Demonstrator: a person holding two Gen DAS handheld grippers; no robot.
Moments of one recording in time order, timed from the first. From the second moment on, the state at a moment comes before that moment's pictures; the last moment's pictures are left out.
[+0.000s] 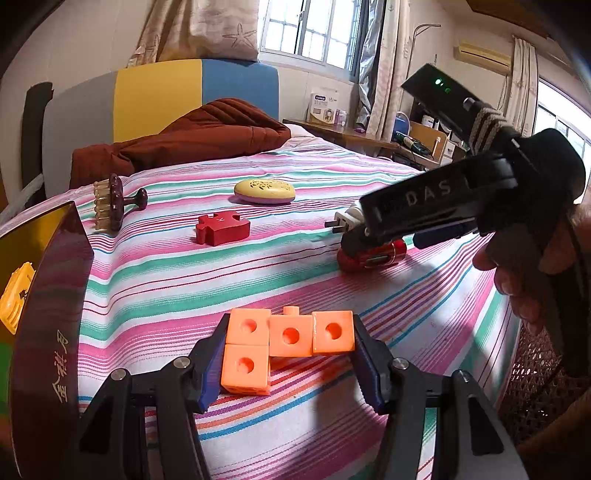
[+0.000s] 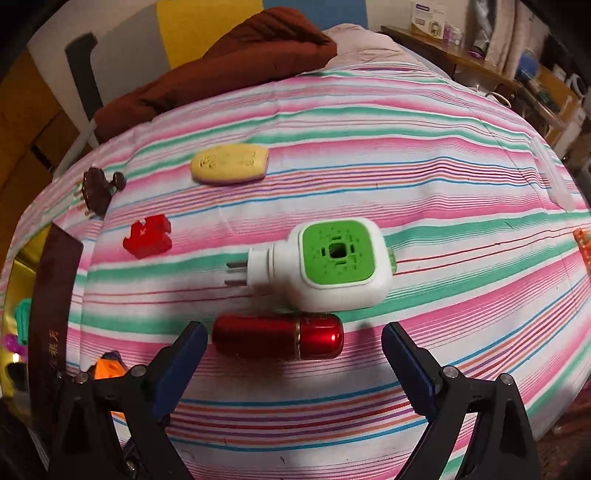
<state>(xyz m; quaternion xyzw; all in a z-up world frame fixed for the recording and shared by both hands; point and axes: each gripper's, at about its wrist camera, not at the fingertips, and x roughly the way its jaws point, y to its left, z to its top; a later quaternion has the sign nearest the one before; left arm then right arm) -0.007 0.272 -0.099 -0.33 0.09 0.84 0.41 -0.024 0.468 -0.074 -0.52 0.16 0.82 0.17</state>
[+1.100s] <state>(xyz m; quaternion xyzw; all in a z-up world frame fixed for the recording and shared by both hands) 0.043 0.244 -0.070 -0.29 0.09 0.85 0.43 -0.030 0.456 -0.075 -0.52 0.14 0.83 0.11</state>
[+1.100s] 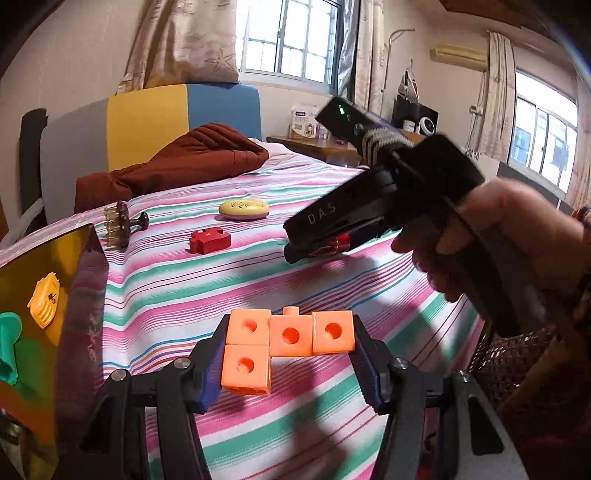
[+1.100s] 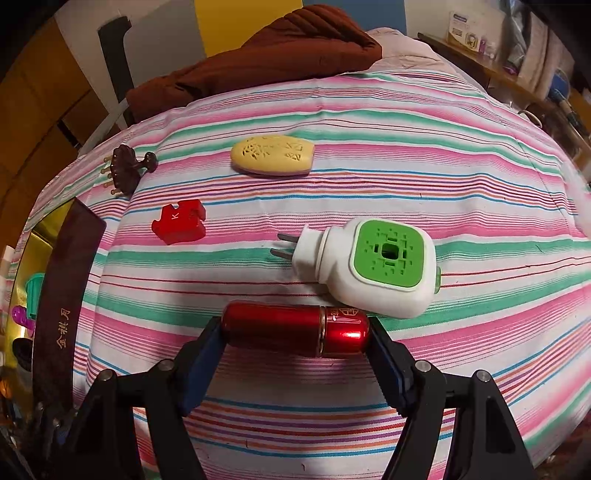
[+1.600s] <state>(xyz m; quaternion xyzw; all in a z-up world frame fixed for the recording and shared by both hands) 0.044 0.176 -0.027 -0.27 0.03 0.88 0.39 -0.032 0.451 -0.073 -0.52 0.13 0.84 0.10</state>
